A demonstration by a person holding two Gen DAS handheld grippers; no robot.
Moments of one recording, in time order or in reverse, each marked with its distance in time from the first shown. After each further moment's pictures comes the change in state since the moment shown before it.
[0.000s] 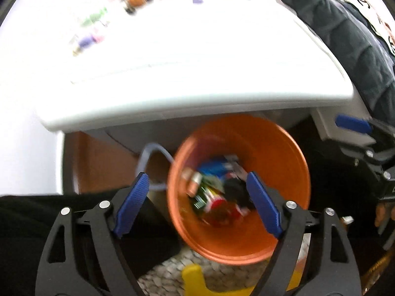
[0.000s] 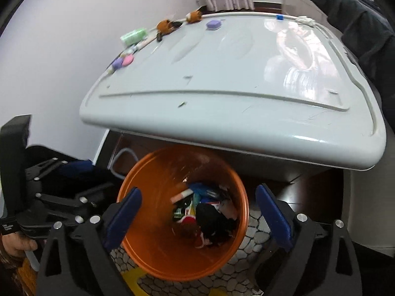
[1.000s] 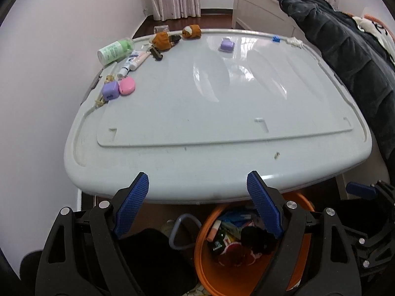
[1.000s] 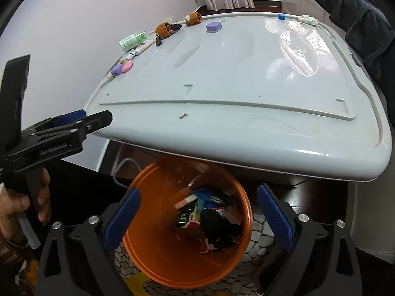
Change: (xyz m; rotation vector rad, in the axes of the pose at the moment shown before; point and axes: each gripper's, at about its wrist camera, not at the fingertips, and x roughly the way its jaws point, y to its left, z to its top) left arm -0.006 0.018 0.068 -0.057 -0.137 0.090; right arm 0.005 -0.001 0.018 0.008 0.016 0.043
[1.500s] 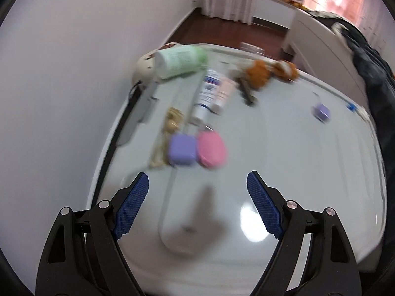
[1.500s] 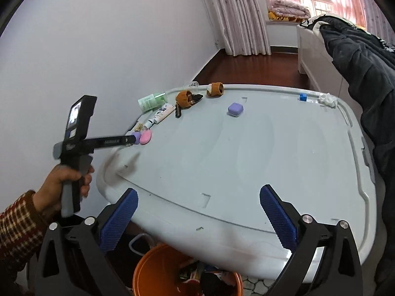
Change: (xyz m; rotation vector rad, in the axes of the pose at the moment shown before) left arm 0.083 0.150 0.107 -0.290 0.027 0.074; right arm -0.029 0.013 0.102 -0.112 -0.218 0.034
